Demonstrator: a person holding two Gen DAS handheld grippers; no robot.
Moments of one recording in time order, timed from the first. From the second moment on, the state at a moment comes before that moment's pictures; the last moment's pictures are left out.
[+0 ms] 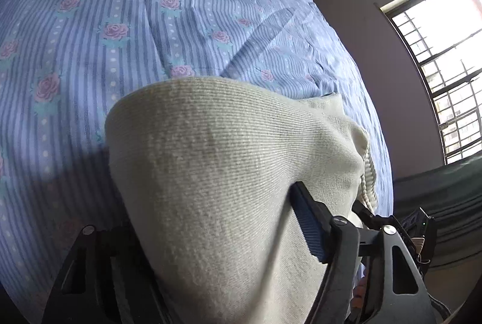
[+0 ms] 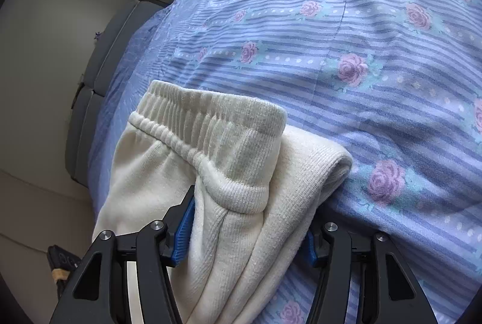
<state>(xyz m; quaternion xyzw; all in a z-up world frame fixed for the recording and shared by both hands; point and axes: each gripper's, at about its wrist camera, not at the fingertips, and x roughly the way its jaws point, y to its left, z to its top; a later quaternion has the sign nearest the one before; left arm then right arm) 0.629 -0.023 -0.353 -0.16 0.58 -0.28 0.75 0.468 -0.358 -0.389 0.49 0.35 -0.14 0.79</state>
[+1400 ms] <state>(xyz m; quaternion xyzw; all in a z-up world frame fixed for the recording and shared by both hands) 0.322 0.077 -0.055 -0.16 0.45 -0.14 0.87 0.325 -0.250 -0.090 0.22 0.41 0.13 0.88</state>
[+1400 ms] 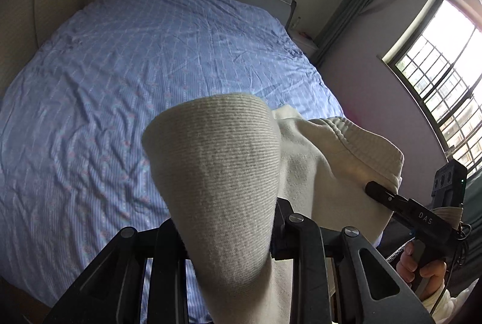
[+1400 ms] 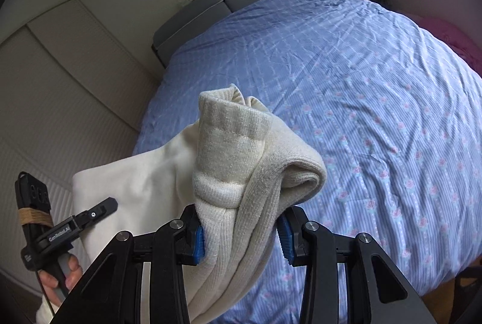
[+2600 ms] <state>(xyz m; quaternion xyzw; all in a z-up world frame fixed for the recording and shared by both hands) 0.182 0.510 -0.046 -0.20 0.41 -0.02 0.89 0.251 0.187 -0.068 0.12 0.43 0.29 0.85</state>
